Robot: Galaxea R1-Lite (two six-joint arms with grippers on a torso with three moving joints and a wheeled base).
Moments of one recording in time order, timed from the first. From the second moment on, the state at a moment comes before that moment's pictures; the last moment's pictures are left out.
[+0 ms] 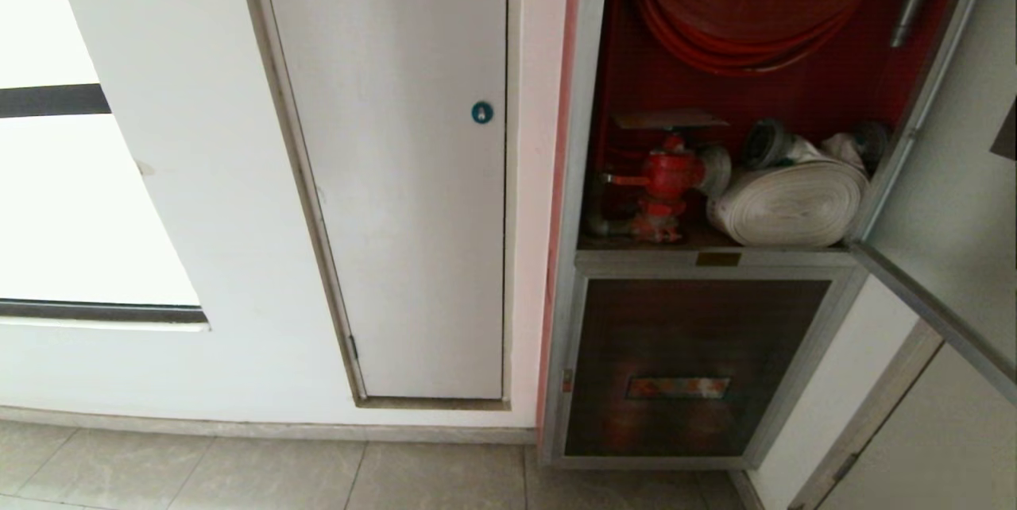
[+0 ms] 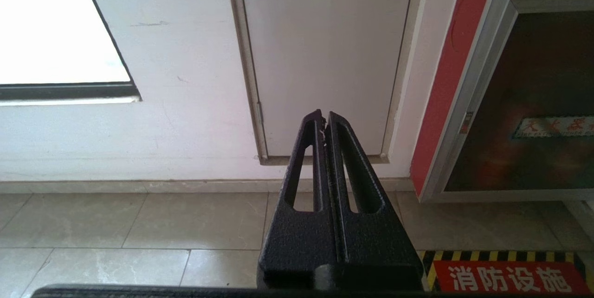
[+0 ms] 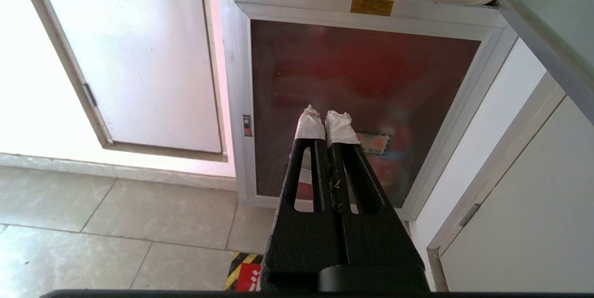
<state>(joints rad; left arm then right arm) 0.00 0.00 0.00 0.00 -0.02 0.02 0.01 0.00 0.00 0.01 0.03 -0.05</state>
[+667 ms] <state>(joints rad) -0.01 0.00 0.00 0.00 -0.02 0.02 0.01 0.00 0.00 0.01 0.03 -0.05</state>
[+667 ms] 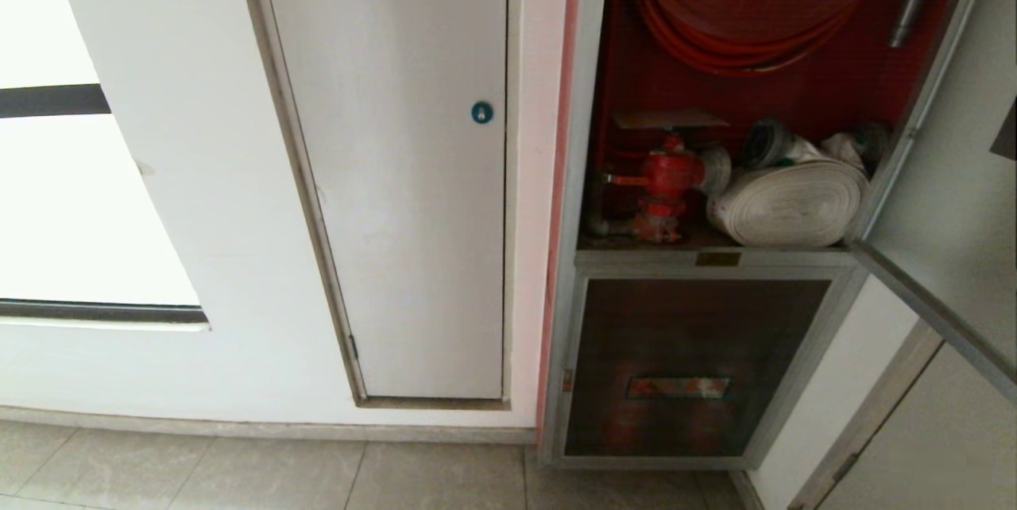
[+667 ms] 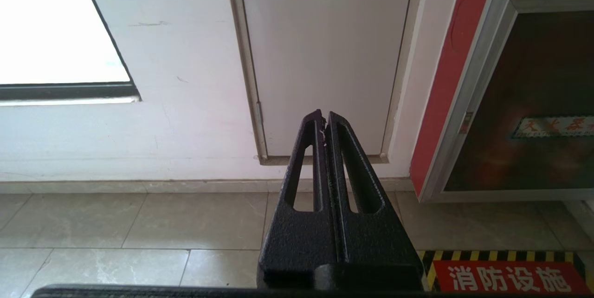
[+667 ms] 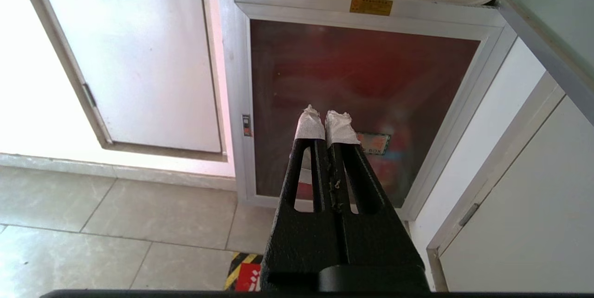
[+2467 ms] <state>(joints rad) -0.01 0.00 0.00 0.00 -0.02 0.02 -0.01 0.71 -0.49 -0.33 -0.66 -0.05</state>
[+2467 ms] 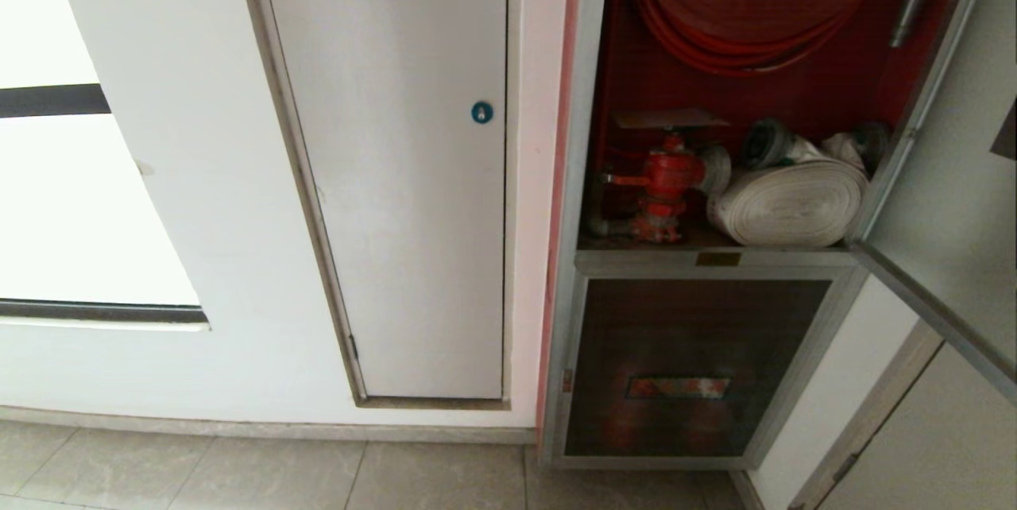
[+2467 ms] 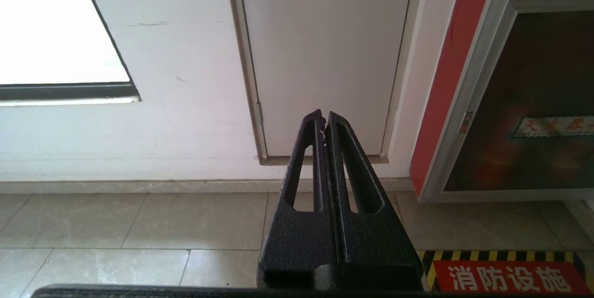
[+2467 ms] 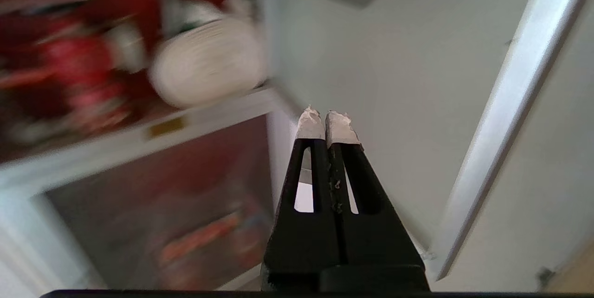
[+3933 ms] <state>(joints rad) -0.01 0.00 0.00 0.00 -0.02 0.02 -1.07 1.08 -0.52 -0.91 -0.15 0.46</state>
